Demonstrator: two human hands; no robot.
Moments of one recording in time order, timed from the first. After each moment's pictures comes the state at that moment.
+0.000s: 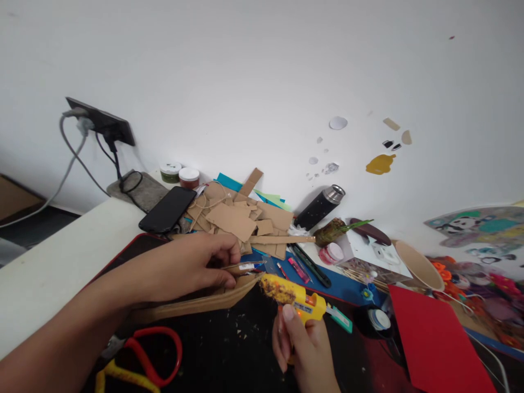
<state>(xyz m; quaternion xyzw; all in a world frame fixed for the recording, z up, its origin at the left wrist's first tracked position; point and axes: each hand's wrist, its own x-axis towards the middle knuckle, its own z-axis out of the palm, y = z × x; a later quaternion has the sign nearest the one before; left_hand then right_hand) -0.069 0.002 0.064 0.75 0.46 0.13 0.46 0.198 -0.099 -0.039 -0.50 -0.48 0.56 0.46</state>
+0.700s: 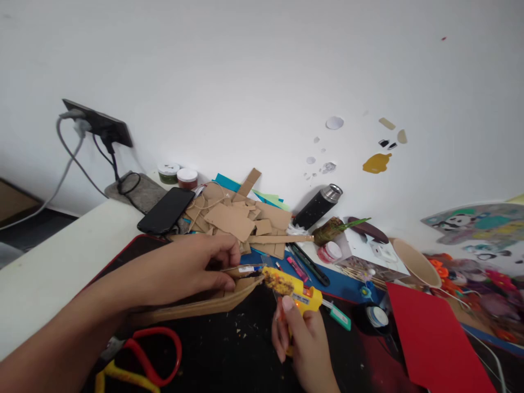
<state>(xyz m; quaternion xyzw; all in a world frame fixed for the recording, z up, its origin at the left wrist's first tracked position) -0.069 -0.002 0.065 0.74 0.45 0.14 0.47 0.197 -0.094 -0.038 -0.51 -0.47 0.55 0.46</state>
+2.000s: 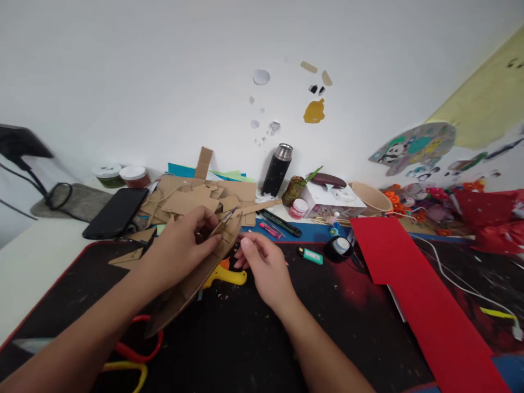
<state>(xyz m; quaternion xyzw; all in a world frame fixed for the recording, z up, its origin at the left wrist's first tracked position) -0.001 -0.013 0.023 0.76 0.52 0.25 0.30 0.193 -0.076 -0.031 -0.51 -0.50 0.48 0.52</state>
